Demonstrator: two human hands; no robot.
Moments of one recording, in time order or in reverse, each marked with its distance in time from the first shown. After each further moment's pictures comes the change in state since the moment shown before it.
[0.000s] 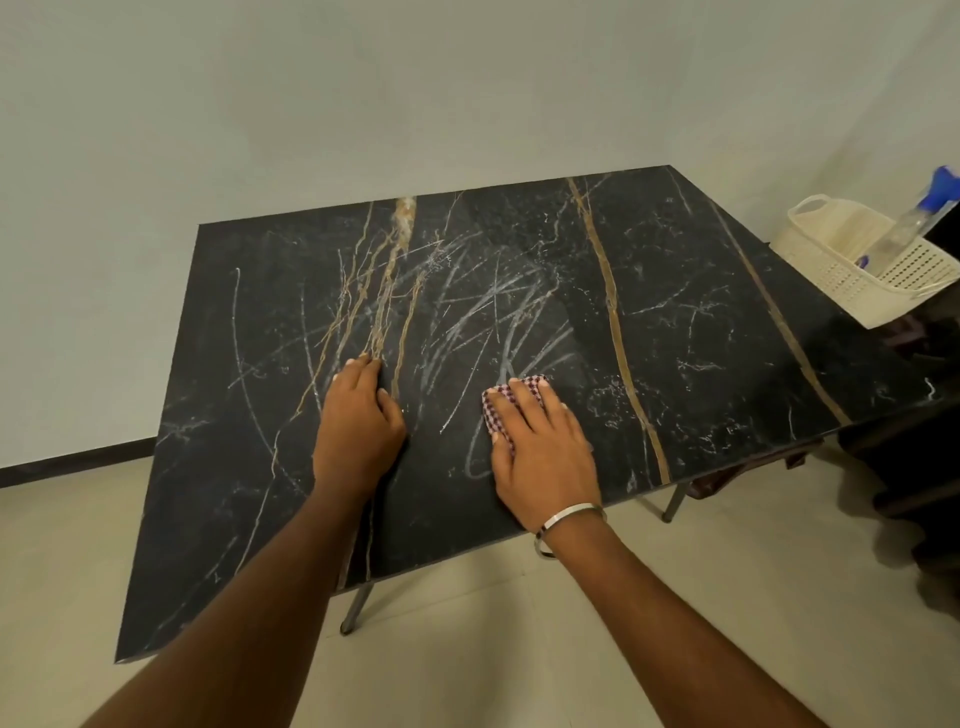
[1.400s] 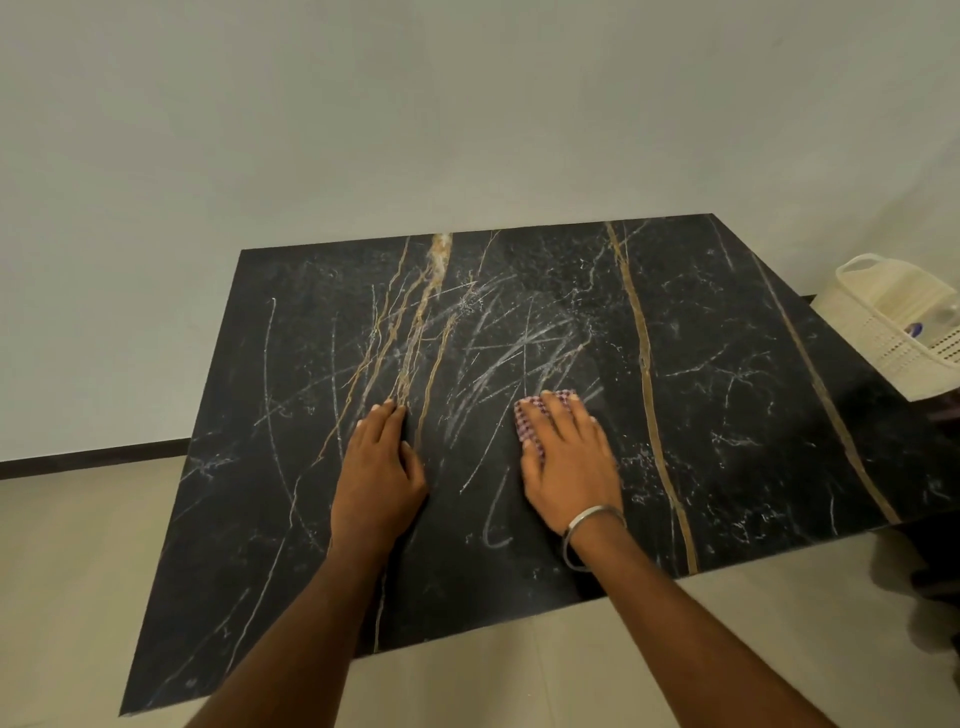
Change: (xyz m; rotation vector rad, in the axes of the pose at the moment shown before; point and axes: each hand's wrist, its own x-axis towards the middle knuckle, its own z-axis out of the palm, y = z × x) left_hand 0.001 0.003 -0.005 -0.026 -0.052 -0.076; right_hand 0.066 0.020 -0.001 0.019 -0.037 -0.005
